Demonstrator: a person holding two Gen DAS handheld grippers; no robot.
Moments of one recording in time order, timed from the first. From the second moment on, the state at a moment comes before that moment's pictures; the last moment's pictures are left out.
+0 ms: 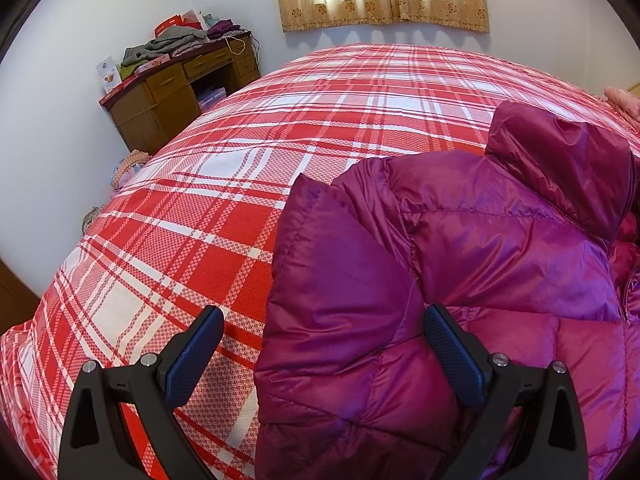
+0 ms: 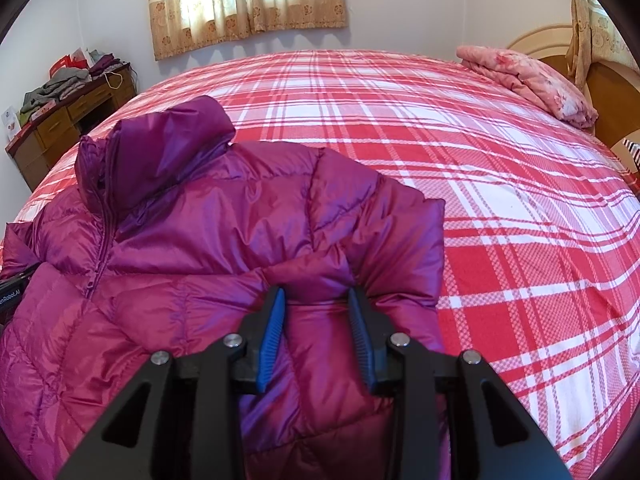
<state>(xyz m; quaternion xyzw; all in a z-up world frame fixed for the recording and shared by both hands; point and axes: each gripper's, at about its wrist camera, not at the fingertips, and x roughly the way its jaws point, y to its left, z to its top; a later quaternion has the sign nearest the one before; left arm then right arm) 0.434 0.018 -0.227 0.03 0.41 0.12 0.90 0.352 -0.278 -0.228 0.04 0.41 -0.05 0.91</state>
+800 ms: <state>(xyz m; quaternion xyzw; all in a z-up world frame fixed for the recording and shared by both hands) 0.523 -0.025 -0.127 -0.03 0.43 0.02 0.90 0.420 -0.279 -0.134 0.10 0.39 0.05 0.91</state>
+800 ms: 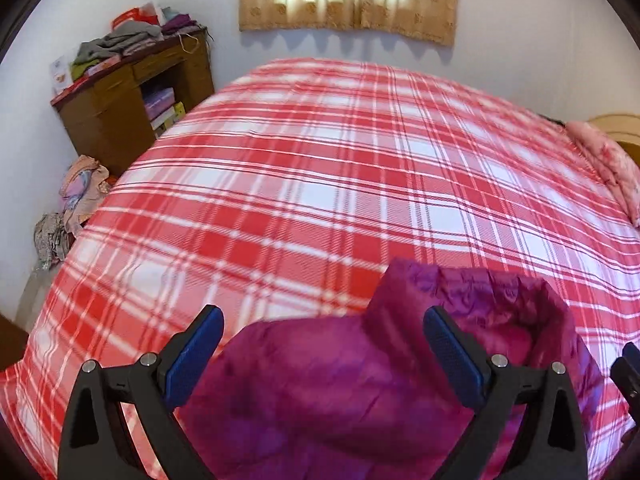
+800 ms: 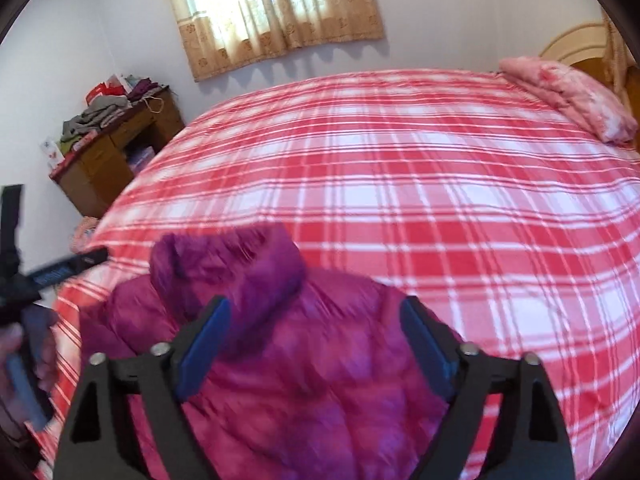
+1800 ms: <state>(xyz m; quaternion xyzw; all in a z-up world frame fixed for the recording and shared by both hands) 0.471 -0.041 -0.163 0.07 0.39 -0.13 0.91 0.446 -0.259 -0.173 0.02 0.44 0.08 0.89</state>
